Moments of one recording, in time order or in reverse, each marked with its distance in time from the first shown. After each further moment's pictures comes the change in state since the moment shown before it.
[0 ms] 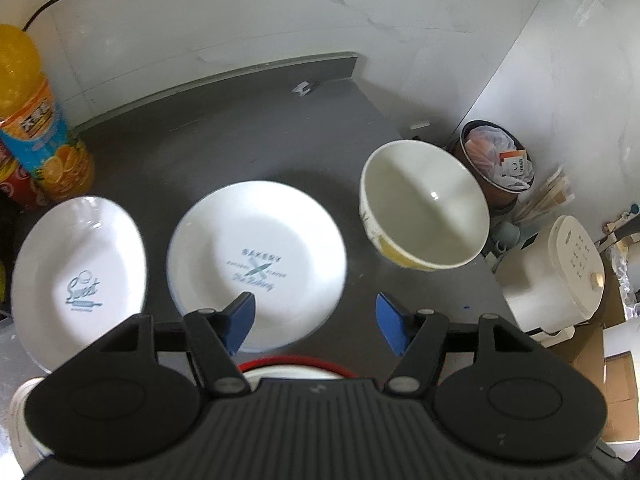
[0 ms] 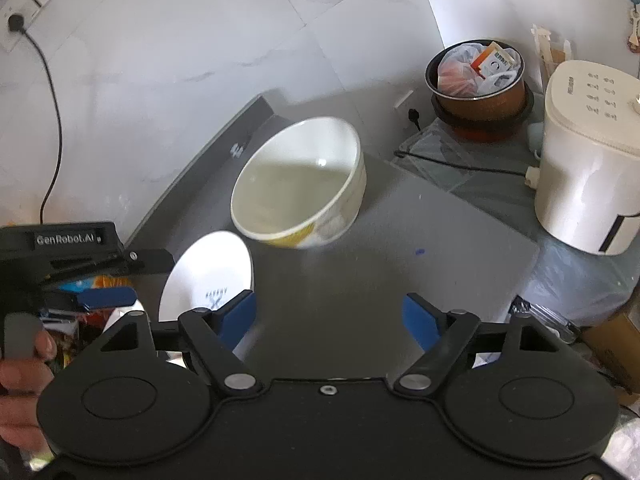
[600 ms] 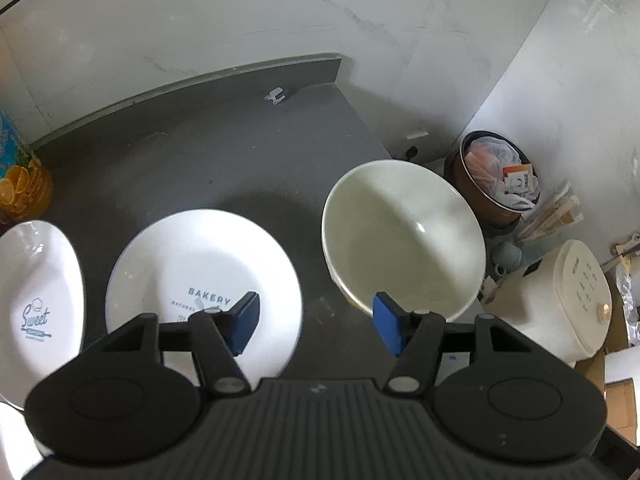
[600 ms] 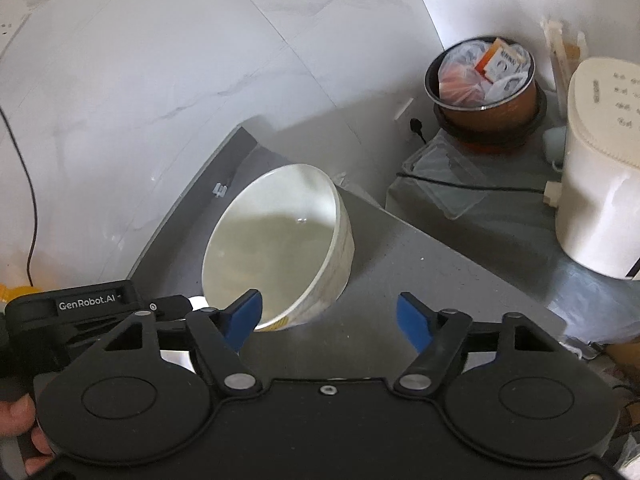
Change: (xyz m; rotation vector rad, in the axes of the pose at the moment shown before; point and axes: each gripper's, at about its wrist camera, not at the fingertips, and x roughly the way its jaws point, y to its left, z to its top) left arm 0.054 -0.039 0.028 -0.025 -0.017 0.018; right arm 0.055 -0.032 0.053 0.076 -0.003 0.048
